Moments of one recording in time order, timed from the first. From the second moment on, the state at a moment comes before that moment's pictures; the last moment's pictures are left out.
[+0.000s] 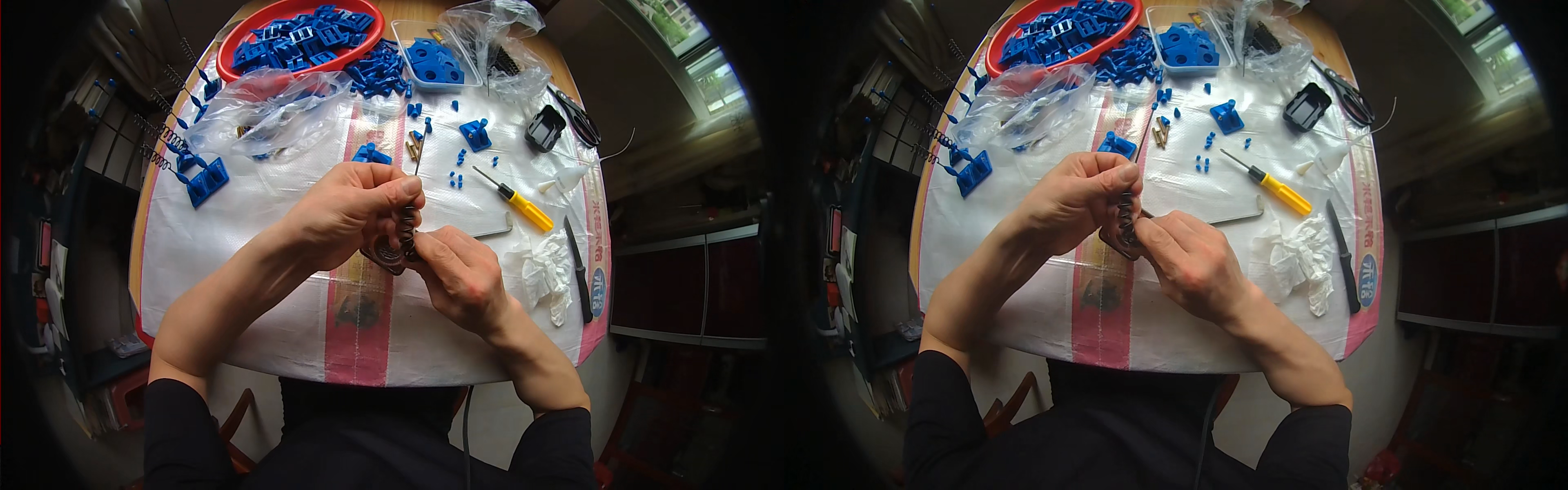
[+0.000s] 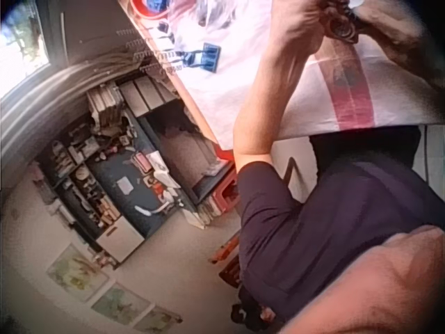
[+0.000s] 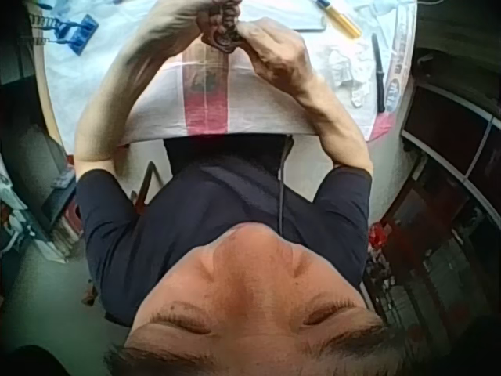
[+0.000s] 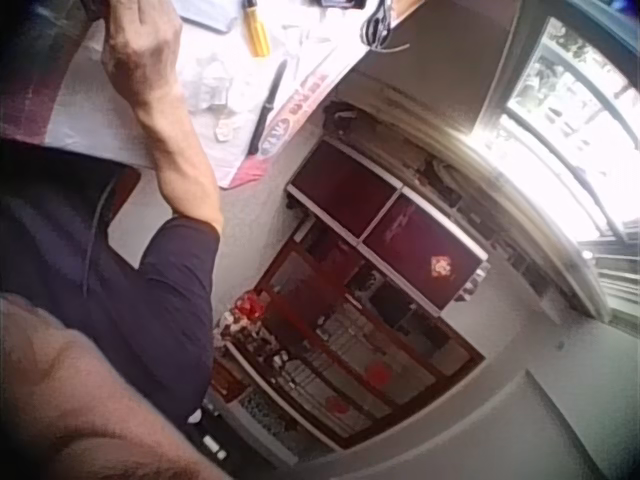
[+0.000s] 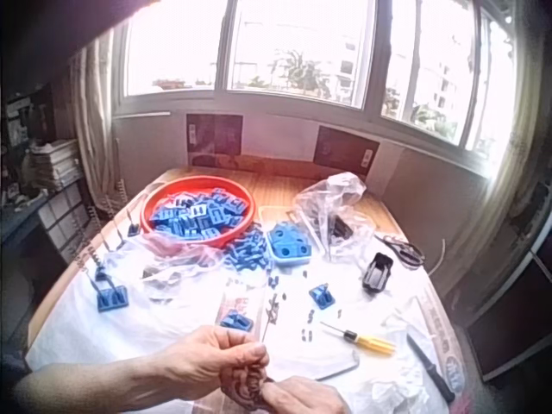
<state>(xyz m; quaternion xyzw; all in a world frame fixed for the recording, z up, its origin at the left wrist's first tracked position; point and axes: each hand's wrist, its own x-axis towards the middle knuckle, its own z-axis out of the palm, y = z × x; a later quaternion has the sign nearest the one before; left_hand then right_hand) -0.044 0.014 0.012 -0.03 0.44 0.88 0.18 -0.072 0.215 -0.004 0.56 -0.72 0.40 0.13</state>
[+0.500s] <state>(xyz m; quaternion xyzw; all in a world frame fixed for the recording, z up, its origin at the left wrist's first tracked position) -0.045 0.014 0.013 -0.03 0.43 0.88 0.18 -0.074 0.214 -0.006 0.56 -0.71 0.40 0.14</state>
